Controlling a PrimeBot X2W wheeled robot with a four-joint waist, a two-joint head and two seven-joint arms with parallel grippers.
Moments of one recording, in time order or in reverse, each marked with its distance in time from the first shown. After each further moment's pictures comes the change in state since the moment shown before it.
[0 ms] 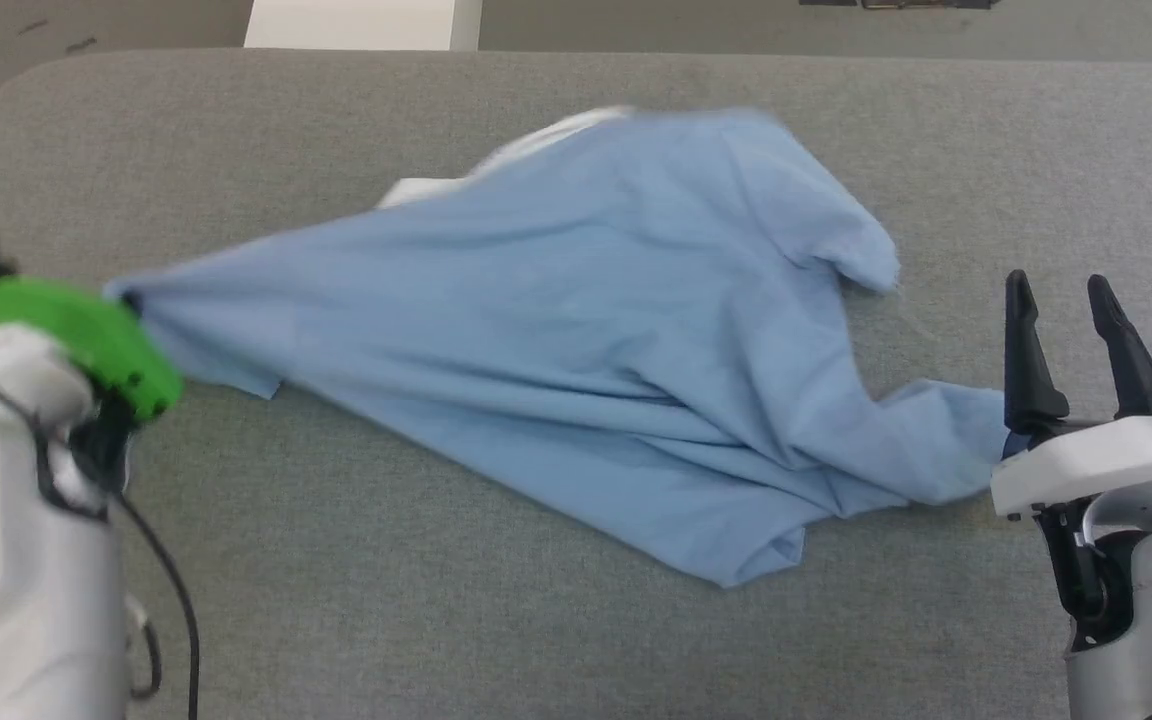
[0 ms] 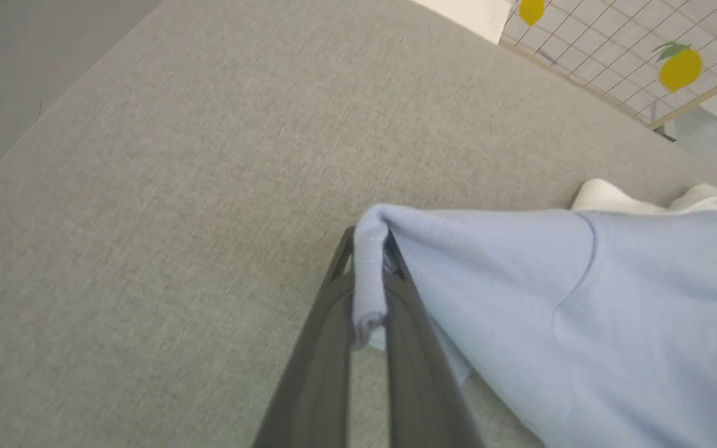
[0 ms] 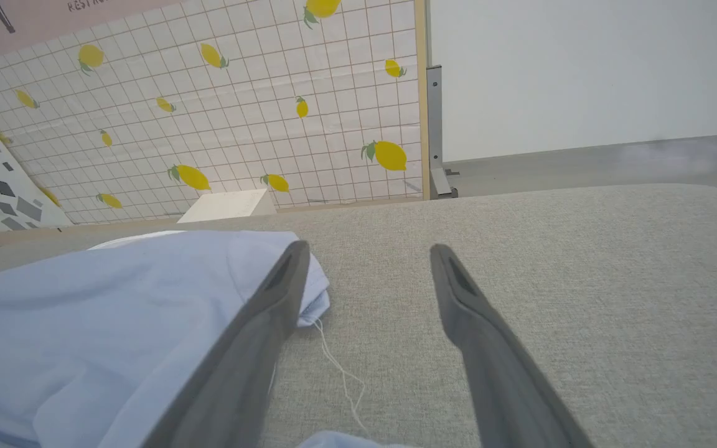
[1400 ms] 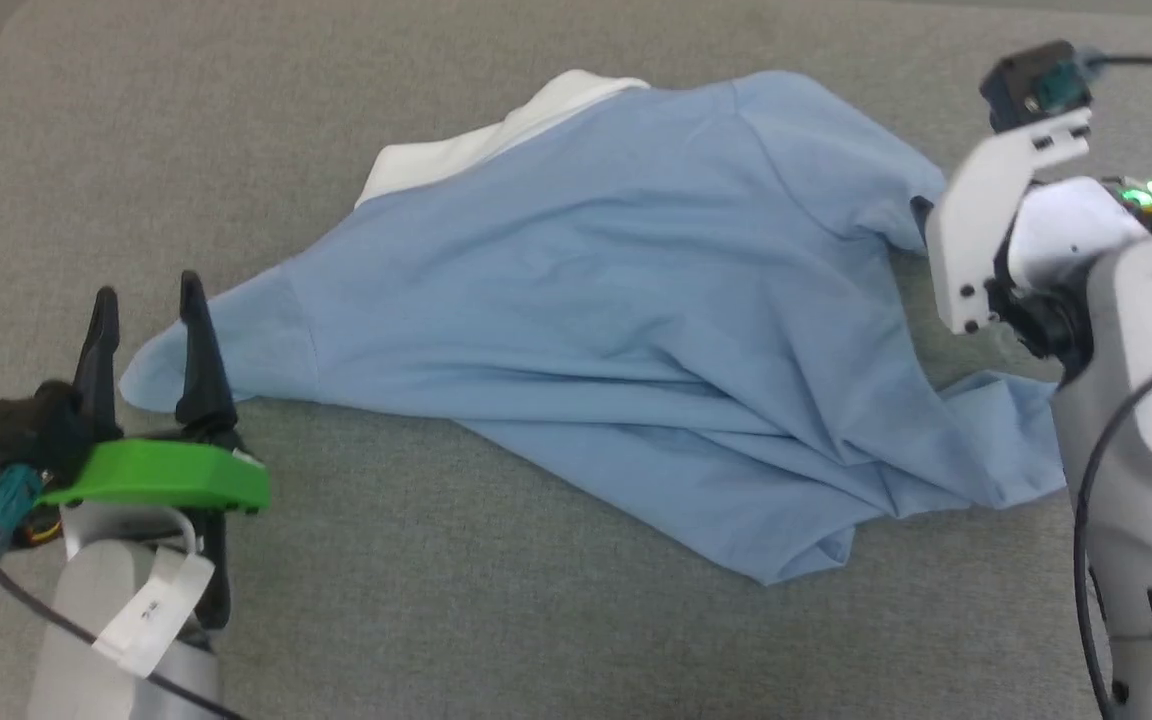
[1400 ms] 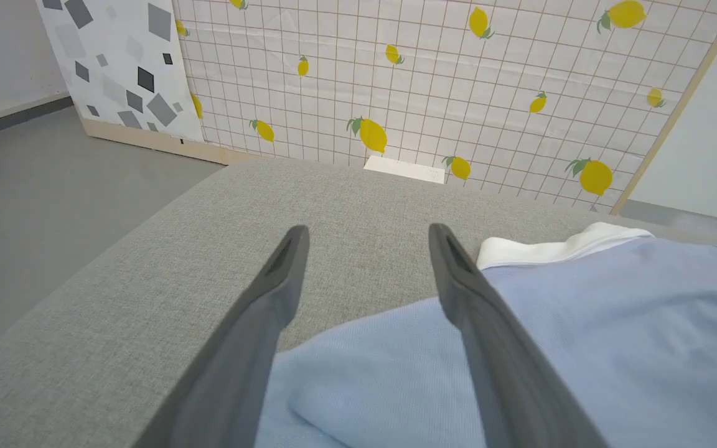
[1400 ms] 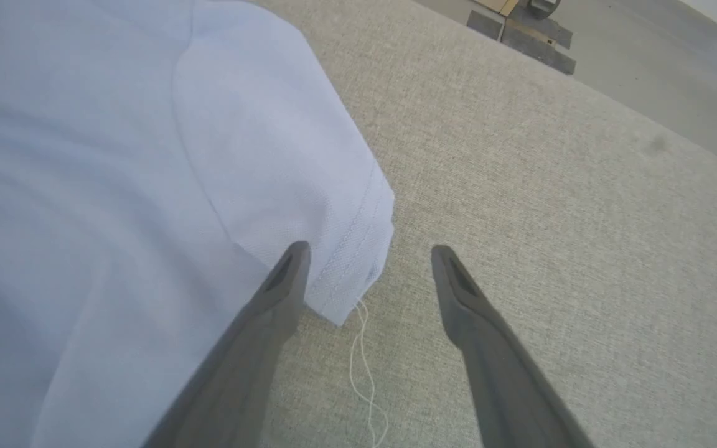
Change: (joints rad) left arm 0.272 -0.128 -0.028 -0.234 0.186 -0.149 -0.724; right arm -0.502 -0.106 0.224 0.270 -0.169 0.000 0.845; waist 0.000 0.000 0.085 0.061
